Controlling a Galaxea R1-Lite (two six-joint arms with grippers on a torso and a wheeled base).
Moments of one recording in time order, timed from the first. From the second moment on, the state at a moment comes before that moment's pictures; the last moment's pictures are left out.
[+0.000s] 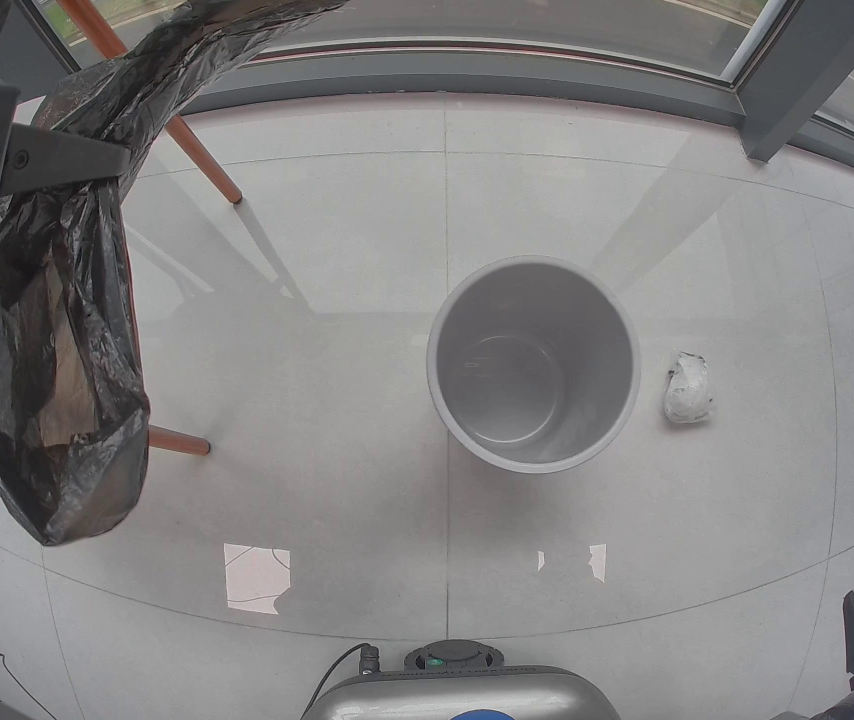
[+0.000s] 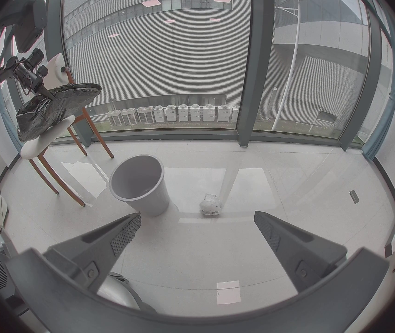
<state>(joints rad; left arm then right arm) -0.76 1.36 -1.84 0.86 0.27 0.07 0.00 0.02 -0.02 0.00 0.00 -0.01</state>
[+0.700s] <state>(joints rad) -0.84 1.36 -1.84 0.87 0.30 0.07 0.00 0.02 -0.02 0.00 0.00 0.00</state>
